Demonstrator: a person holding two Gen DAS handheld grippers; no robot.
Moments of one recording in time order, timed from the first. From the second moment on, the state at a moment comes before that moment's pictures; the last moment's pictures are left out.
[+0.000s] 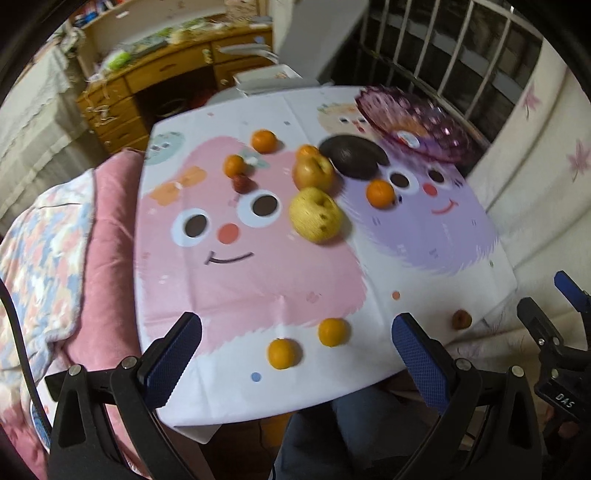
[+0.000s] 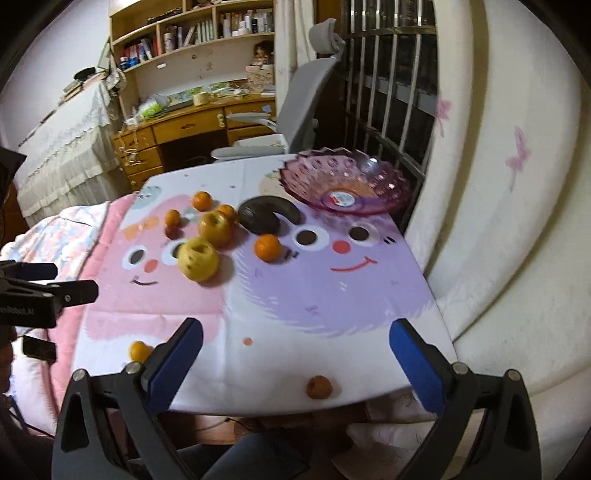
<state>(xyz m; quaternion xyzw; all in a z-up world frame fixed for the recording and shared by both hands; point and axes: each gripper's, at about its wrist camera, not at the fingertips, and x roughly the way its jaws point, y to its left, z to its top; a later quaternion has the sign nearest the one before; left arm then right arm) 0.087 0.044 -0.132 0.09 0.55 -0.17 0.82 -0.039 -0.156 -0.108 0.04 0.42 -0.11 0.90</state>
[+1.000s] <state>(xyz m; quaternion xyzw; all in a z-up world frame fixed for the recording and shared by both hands) 0.116 -0.016 -0.275 0.16 0.65 -0.26 0.70 -0.034 -0.178 -0.254 0.09 0.53 -0.17 0.82</state>
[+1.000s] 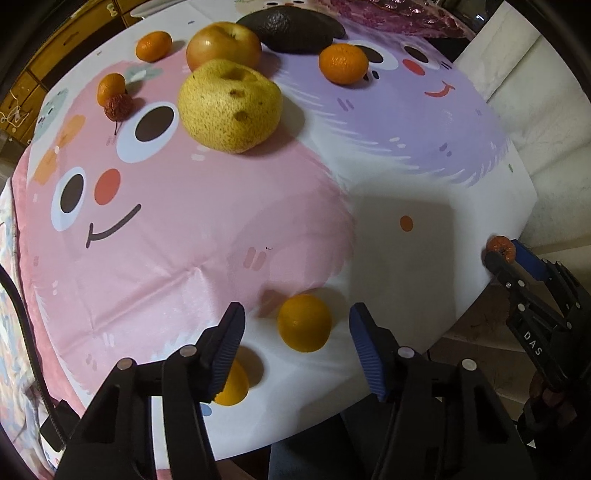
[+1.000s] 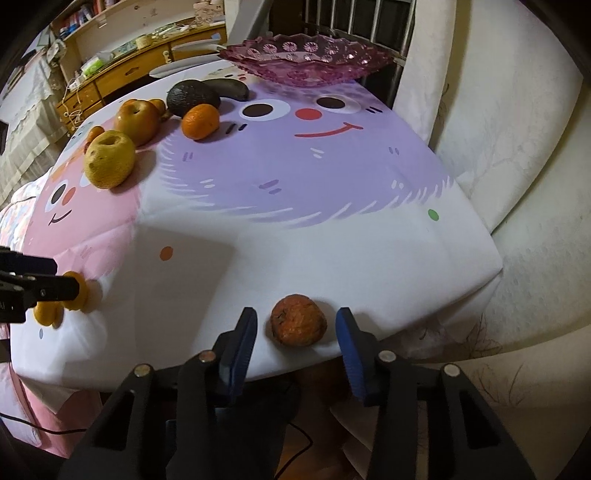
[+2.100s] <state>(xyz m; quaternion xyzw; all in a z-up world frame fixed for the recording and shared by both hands) 0.141 -0.023 -0.221 0.08 0.63 -0.27 0.72 0.028 -0.187 -0.208 0.08 0.53 -0.10 0.84</state>
